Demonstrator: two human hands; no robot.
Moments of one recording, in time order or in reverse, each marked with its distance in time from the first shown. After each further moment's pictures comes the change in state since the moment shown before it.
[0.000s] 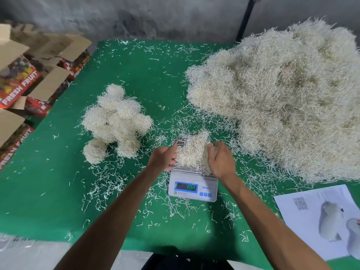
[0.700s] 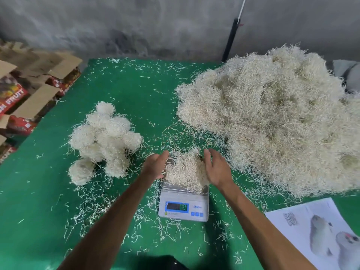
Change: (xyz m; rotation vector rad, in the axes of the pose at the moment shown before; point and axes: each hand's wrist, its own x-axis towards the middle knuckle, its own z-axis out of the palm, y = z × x) left_hand 0.030 0.034 0.004 0.025 0.076 -0.040; right_hand 0.026 -0.006 -0.036 0.011 -0.029 0.011
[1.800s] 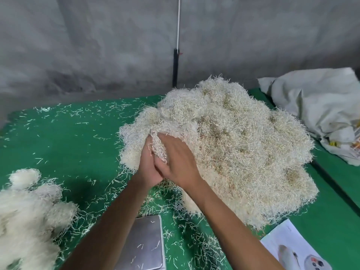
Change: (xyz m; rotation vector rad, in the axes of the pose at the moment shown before) left_hand 0.072 0.228 0.159 -0.756 -0.617 0.054; right_hand 0.133 -0.006 -0.151 -0.071 0.355 -0.537
